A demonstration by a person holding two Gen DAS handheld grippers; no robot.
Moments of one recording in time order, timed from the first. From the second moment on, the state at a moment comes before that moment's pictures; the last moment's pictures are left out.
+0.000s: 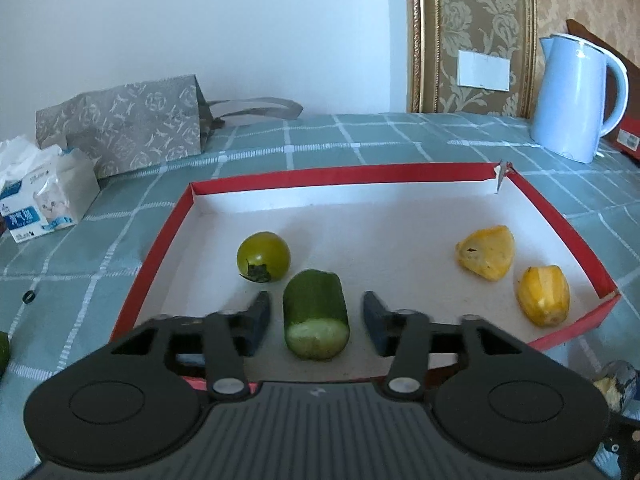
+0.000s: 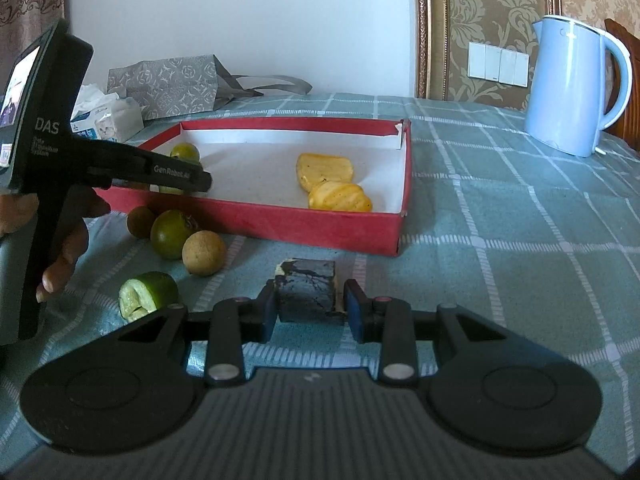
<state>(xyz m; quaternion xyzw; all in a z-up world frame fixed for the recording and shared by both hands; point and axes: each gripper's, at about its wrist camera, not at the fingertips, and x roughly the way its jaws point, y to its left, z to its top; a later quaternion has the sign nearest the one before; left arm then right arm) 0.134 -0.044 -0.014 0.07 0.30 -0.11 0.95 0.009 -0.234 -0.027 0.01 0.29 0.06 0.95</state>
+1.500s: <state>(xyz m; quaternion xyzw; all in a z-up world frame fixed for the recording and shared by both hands) 0.058 0.036 -0.021 0.01 0.30 0.01 0.95 0.010 -0.241 0.009 0.01 0.22 0.04 0.97</state>
